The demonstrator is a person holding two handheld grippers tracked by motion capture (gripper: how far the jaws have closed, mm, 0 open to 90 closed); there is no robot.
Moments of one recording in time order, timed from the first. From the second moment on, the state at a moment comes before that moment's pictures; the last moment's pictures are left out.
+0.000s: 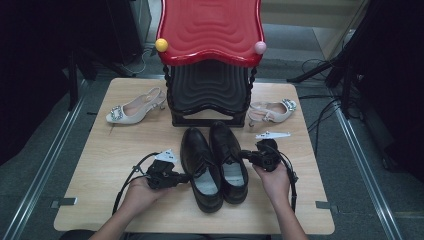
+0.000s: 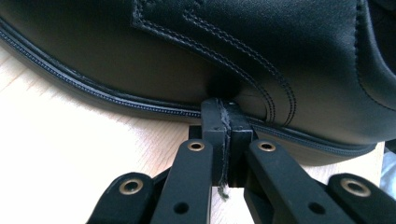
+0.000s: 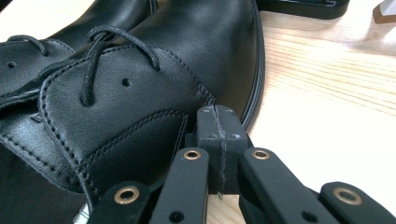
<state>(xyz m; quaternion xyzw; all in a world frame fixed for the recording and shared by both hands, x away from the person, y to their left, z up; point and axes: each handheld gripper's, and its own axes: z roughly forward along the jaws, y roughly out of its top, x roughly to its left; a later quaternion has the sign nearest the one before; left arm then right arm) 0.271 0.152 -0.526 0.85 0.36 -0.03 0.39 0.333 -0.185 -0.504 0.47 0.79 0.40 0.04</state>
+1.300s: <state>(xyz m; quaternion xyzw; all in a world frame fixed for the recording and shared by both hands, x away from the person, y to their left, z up) 0.281 0.191 -0.520 0.84 0.39 0.00 0.38 0.286 -0.176 -0.450 0.43 0.80 0.41 0.00</state>
